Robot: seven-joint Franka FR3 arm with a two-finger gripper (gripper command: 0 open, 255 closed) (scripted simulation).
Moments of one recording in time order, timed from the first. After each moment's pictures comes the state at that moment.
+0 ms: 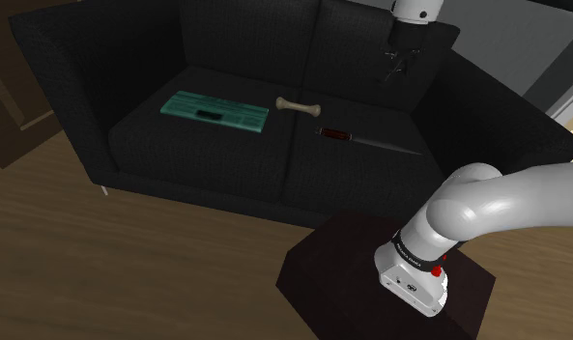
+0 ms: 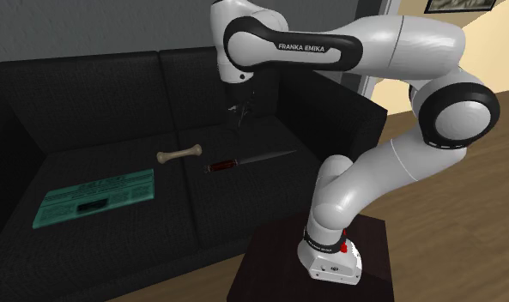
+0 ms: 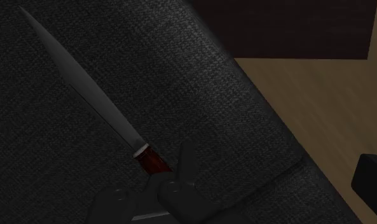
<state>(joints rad) -0.02 -0.74 -0.04 -2.28 -0.09 1.45 -0.01</state>
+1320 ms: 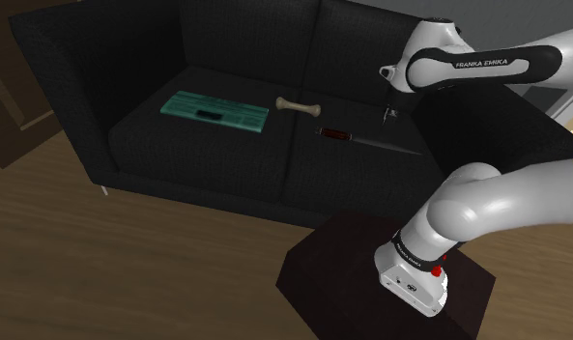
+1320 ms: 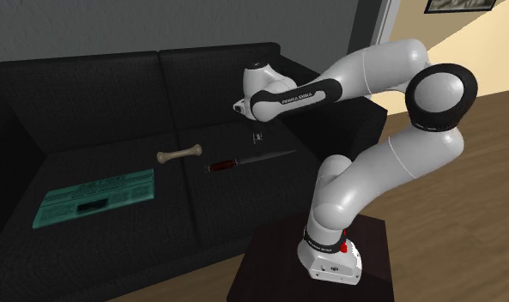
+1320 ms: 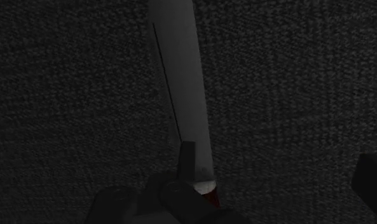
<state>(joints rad) -0.01 -0.70 -0.48 -2.67 -0.45 2.06 -0.67</state>
